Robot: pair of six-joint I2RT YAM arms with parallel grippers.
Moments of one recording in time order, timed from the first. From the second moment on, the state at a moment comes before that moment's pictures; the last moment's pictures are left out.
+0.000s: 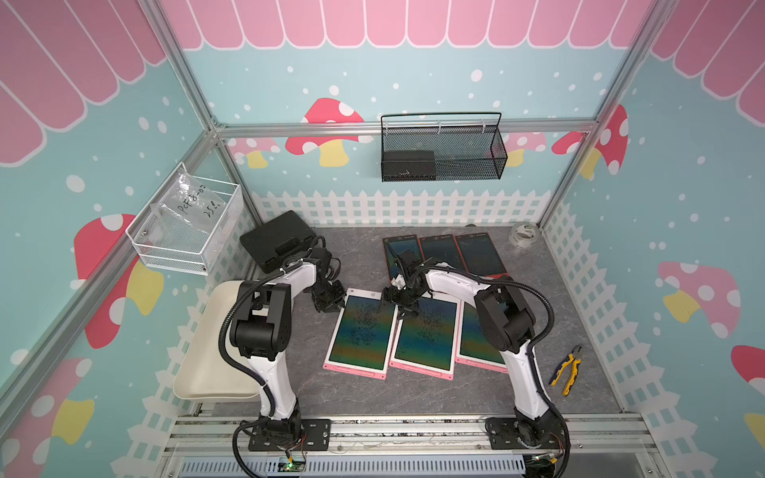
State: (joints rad) left arm -0.09 1.96 1.32 -0.81 0.31 -0.61; right arm 0.64 2.22 1.71 -0.77 -0.53 0.69
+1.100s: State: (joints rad) left arm 0.08 1.69 1.42 -0.80 0.28 -0.51; right arm 0.58 2.07 1.85 -0.96 -0.19 0.54
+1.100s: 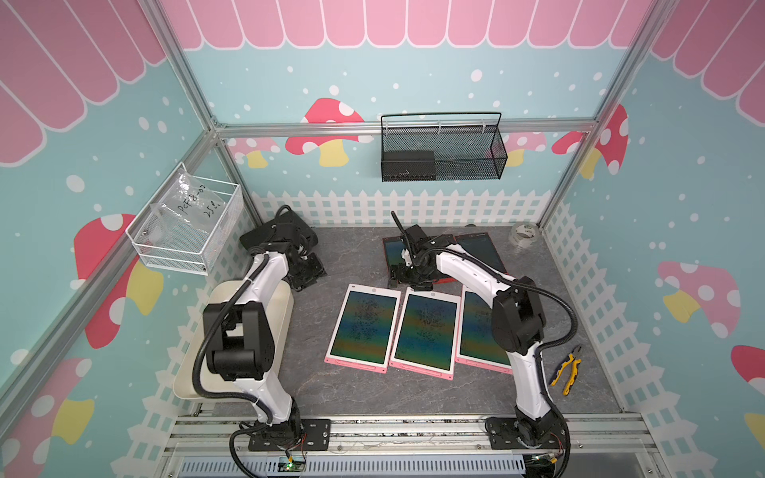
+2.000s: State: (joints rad) left arm 0.19 1.34 0.56 0.20 -0.04 -0.30; right arm 0.33 1.18 0.51 0.39 0.80 0.03
